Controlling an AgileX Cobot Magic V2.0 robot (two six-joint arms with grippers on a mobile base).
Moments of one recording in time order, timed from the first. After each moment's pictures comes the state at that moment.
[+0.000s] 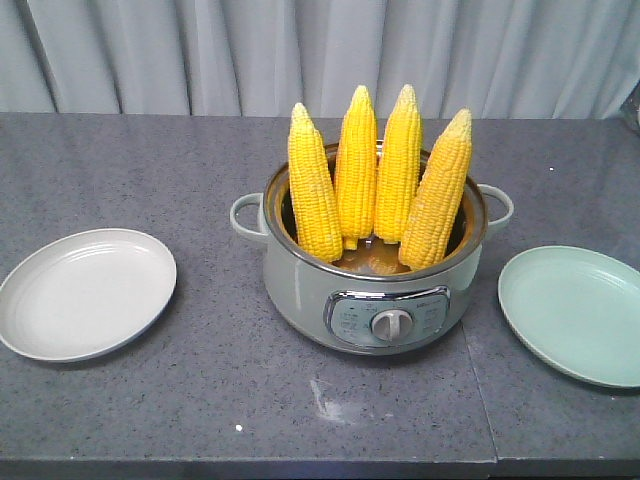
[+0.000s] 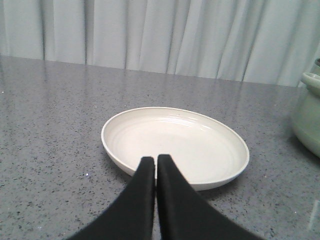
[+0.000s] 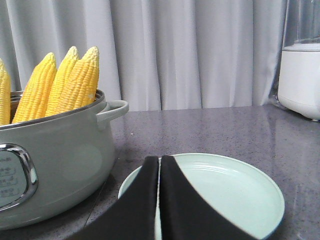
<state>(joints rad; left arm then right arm) 0.00 -0.01 0.03 0.05 0.15 -0.22 0.02 -0.01 0.03 0.01 0.00 0.00</state>
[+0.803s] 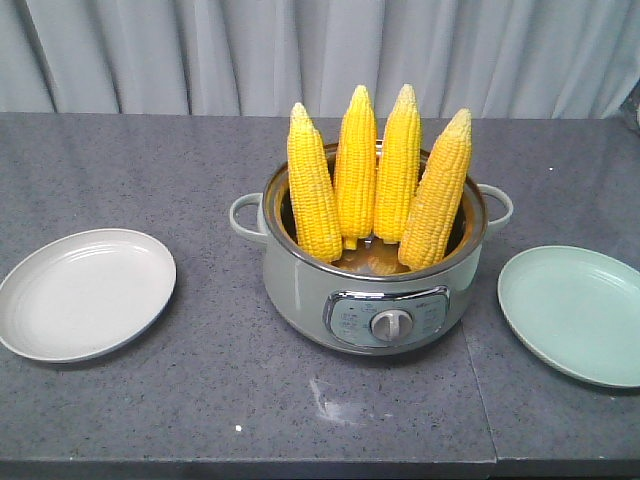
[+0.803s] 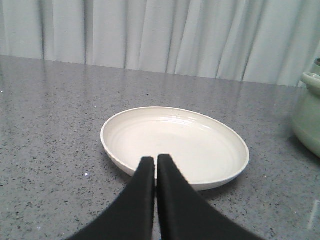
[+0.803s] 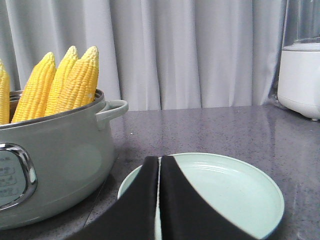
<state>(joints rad) 0.00 -0.01 0.03 0.05 0.15 -0.22 0.02 -0.01 0.03 0.01 0.00 0.00</state>
